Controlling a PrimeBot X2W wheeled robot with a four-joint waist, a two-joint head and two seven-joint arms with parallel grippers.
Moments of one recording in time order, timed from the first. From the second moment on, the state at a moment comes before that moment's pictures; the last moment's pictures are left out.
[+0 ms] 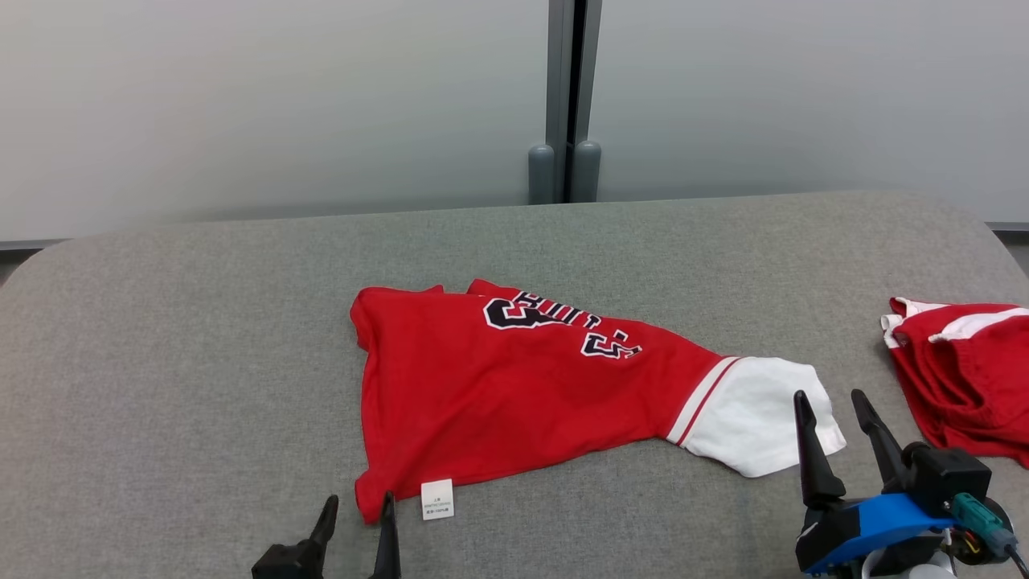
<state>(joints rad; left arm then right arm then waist) 0.02 0.05 -0.24 0.46 -0.29 0.02 -0.26 -0.11 -0.06 -0.06 0.38 0.14 0.13 -0.26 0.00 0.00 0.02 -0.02</state>
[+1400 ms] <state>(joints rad) -0.11 0.05 -0.31 0.51 -0.32 -0.04 -0.26 -0.38 -0.12 -0.27 0.93 0.01 0.13 -0.27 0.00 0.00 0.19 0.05</state>
